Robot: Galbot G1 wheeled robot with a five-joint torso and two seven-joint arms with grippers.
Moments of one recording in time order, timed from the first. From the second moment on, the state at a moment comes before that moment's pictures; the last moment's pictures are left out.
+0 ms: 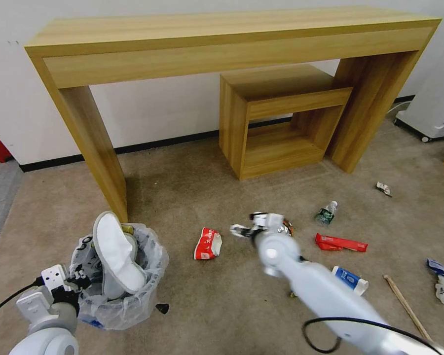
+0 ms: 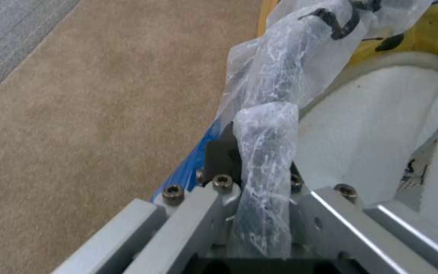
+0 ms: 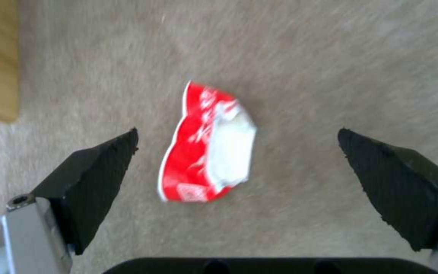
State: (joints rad) left arm 1.64 -1.45 -0.86 -2.21 -0.50 0.53 -0.31; right arm -0.67 1.26 -0.29 1.48 1.24 -0.40 0.73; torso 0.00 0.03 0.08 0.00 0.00
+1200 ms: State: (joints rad) left arm 1.67 -1.45 -0.86 -2.23 -0.50 0.46 -0.28; right arm -0.57 1.56 -0.36 0.88 0.99 -0.31 0.57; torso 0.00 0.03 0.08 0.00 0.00
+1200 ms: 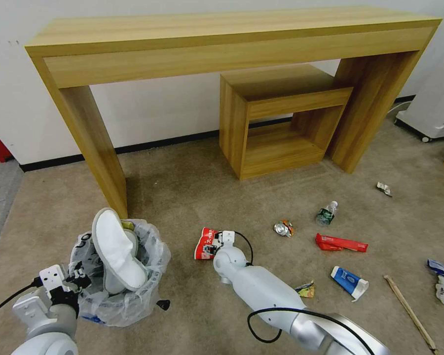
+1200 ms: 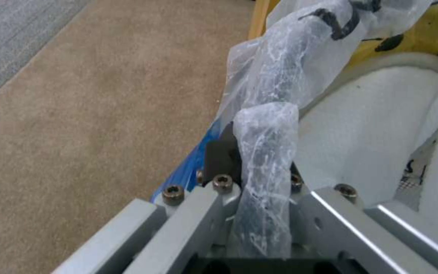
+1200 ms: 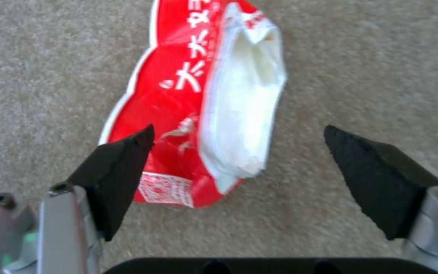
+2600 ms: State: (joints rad) left arm 1.65 -1.44 -0.85 -2.19 -0.49 0.45 -0.27; right arm -0.73 1.00 -0.29 1.56 0.99 -0.08 0.21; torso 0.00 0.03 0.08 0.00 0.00
